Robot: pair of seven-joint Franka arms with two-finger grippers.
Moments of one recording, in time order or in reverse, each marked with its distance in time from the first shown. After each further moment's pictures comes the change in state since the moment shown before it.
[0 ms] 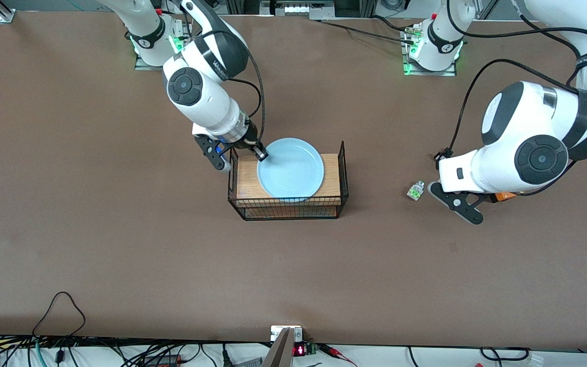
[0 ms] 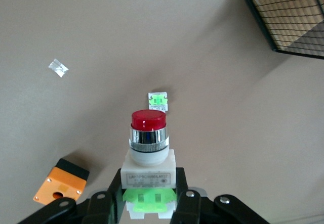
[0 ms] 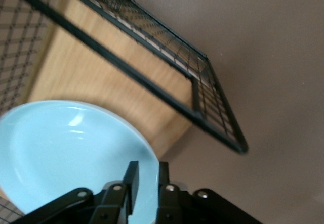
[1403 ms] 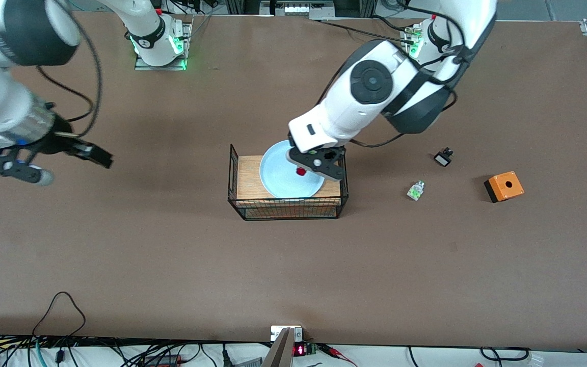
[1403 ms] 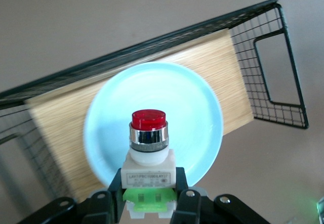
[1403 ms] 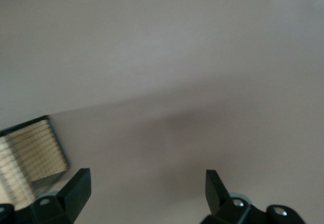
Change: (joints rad) left arm -0.311 0.109 -0.176 0.012 -0.139 0.463 -0.718; right arm -0.093 -0.175 -0.484 0.282 -0.181 -0.599 -1.079
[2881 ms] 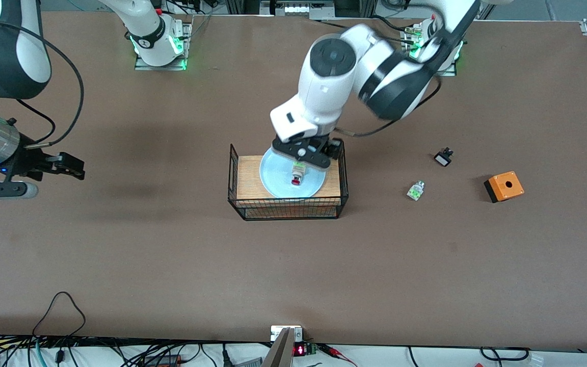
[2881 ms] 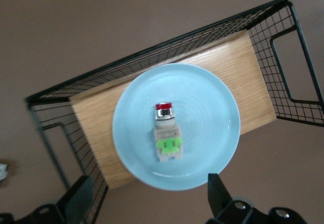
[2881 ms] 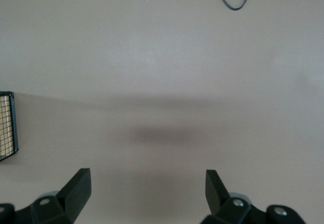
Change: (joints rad) left arm -0.072 -0.064 0.045 0.092 0.162 -0.191 -0.097; right arm -0.046 0.052 -0.039 -0.008 0.000 0.100 -0.388
